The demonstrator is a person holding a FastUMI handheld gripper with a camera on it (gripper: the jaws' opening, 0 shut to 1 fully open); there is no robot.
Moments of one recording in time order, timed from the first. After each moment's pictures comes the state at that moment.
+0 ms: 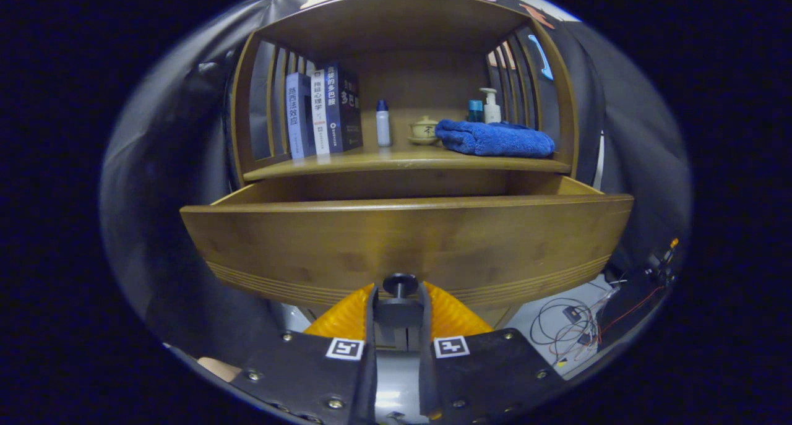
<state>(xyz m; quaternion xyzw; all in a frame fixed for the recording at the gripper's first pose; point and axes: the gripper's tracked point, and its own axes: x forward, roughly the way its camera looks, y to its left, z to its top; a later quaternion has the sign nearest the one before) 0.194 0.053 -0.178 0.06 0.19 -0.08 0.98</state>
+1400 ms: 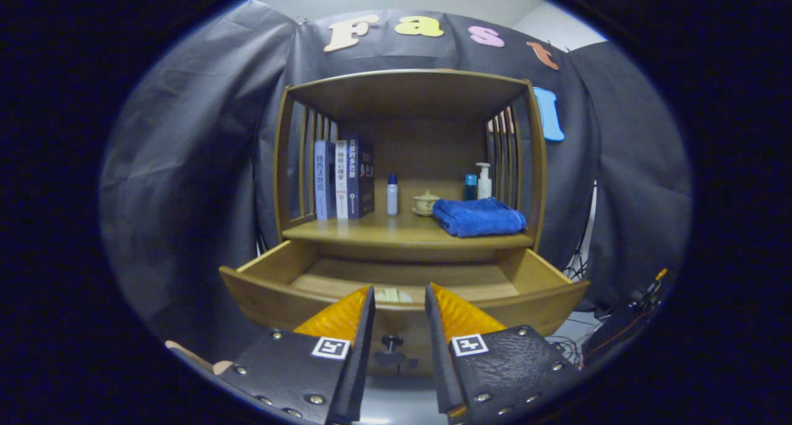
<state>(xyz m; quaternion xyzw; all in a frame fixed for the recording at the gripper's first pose) 0.144 0.039 -0.050 0.04 0.06 -0.06 1.00</state>
